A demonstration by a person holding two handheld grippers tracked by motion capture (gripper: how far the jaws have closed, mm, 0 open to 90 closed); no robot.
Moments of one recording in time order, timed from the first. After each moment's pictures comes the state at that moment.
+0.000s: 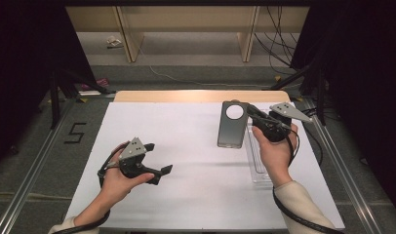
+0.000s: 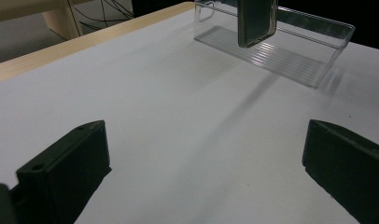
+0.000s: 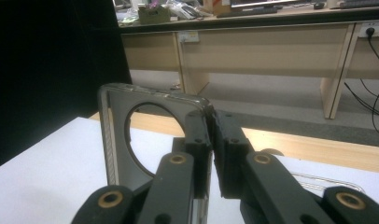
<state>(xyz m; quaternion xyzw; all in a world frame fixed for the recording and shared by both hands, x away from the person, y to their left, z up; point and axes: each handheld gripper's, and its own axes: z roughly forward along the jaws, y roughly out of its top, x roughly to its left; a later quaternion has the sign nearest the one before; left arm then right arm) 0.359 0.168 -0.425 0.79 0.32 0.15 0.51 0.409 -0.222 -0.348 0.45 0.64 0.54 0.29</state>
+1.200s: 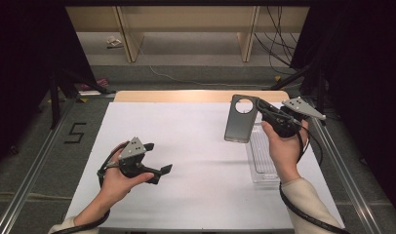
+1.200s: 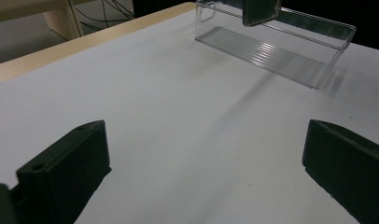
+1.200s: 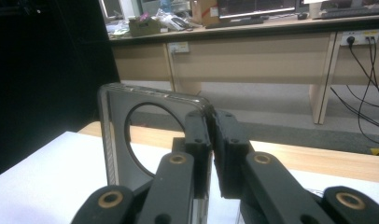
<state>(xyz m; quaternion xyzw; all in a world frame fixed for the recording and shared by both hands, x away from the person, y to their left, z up) 0.359 0.169 -0.425 0.79 0.32 0.15 0.51 0.412 -0.243 -0.337 0.46 0.62 0.55 0.31</state>
